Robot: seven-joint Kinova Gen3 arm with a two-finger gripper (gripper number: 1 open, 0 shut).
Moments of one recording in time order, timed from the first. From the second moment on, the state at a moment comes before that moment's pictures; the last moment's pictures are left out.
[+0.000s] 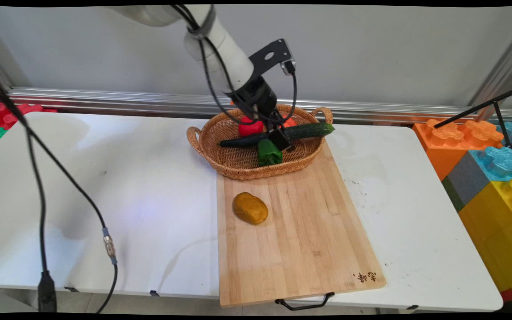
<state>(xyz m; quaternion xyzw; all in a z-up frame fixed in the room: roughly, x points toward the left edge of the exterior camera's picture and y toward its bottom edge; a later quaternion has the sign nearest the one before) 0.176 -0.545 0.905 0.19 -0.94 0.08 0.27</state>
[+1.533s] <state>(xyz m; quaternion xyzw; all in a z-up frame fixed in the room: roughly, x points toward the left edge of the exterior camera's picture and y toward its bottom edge) 0.239 -0.447 0.849 -0.04 -0.97 0.04 0.23</state>
